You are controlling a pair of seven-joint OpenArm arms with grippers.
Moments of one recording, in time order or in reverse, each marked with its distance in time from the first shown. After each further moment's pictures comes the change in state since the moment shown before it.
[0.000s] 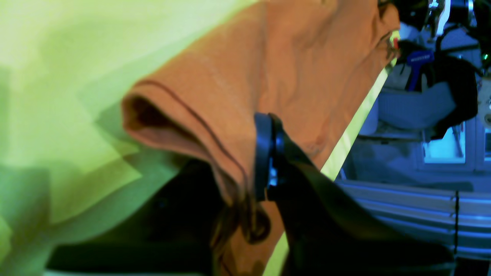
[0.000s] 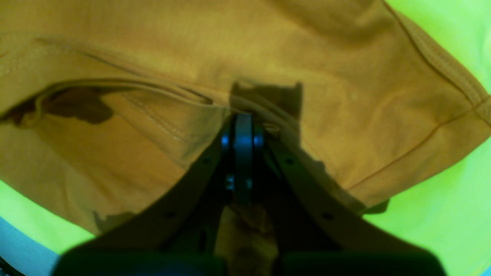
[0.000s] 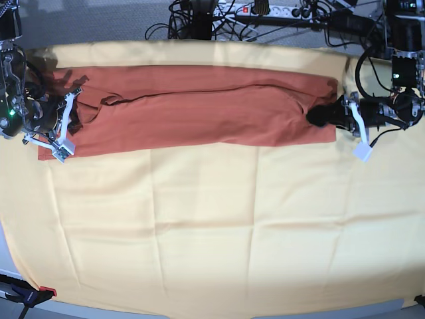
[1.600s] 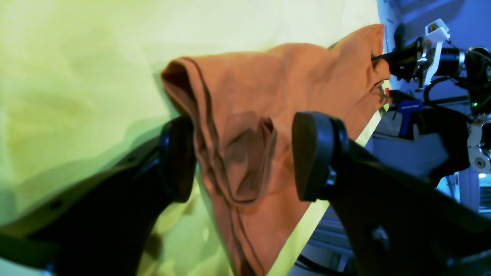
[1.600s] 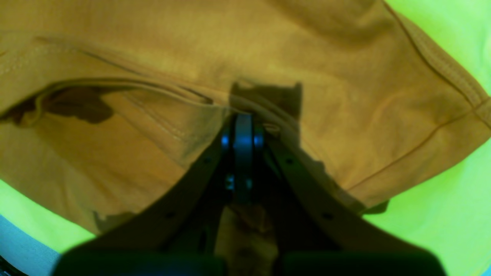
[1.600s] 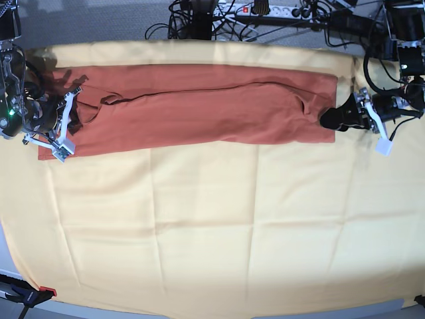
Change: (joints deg) left arm 4.3 0.6 -9.2 -0.3 0.1 0.9 -2.3; right arm 0.0 0.3 0.0 0.0 0.1 0.2 0.0
